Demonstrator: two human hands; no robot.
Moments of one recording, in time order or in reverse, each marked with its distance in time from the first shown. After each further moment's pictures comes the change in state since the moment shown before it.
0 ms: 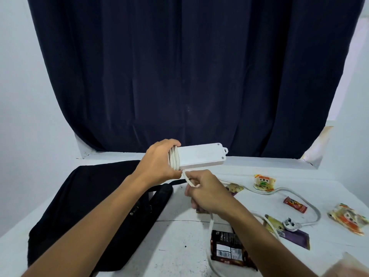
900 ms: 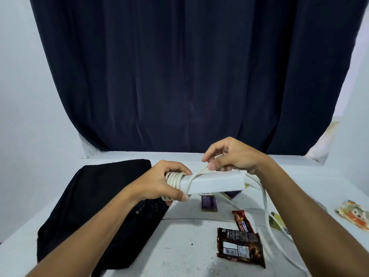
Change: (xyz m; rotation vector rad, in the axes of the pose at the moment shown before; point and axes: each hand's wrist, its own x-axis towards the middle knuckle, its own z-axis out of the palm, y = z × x) left_hand -0.034 0.001 -0.015 -0.704 -0.529 -0.195; right_hand 0.037 -0.009 -0.086 0.108 -0.267 -0.128
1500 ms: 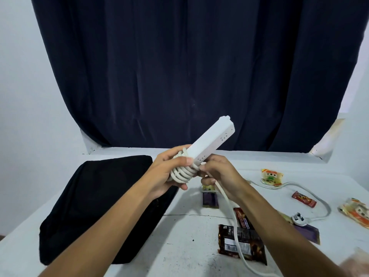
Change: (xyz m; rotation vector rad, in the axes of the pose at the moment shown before) left_hand 0.012 0.006 0.018 -0.537 0.212 0.000; right_hand 0.014 0.044 0.068 0.637 0.181 -0.105
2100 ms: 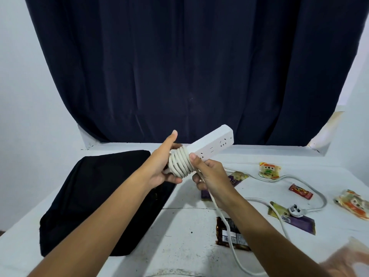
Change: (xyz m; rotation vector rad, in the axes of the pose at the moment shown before) left_hand 0.007 0.007 0.005 0.075 0.229 -0.300; right_hand -0.013 0.022 0.025 -0.100 0.288 0.062
